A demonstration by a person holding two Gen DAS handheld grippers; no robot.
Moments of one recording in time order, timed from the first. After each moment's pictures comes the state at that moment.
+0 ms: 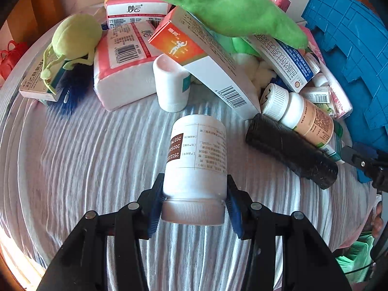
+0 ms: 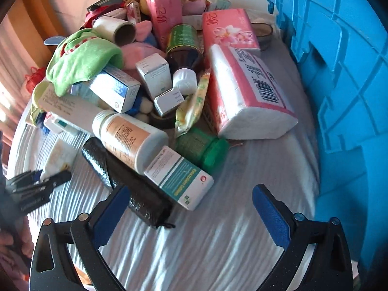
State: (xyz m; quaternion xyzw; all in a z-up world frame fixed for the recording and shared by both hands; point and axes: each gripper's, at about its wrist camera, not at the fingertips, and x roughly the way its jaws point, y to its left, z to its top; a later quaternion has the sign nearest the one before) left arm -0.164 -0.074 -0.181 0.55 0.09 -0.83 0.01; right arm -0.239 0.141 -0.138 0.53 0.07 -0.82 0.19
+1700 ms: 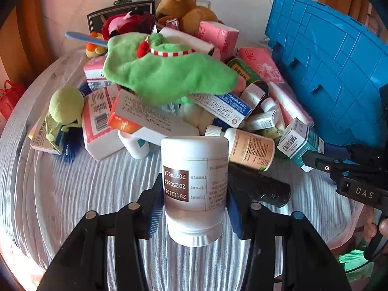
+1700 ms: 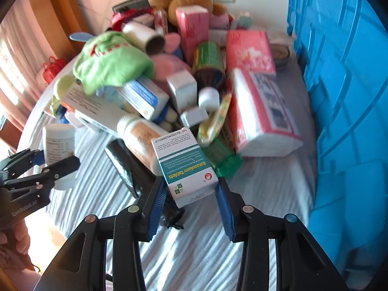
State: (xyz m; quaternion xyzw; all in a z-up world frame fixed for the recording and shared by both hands) left arm -0.173 -0.014 -0.112 0.47 0.04 -0.88 -0.03; right arm -0.208 0.113 -0.092 0.50 0.09 -0.83 0.24
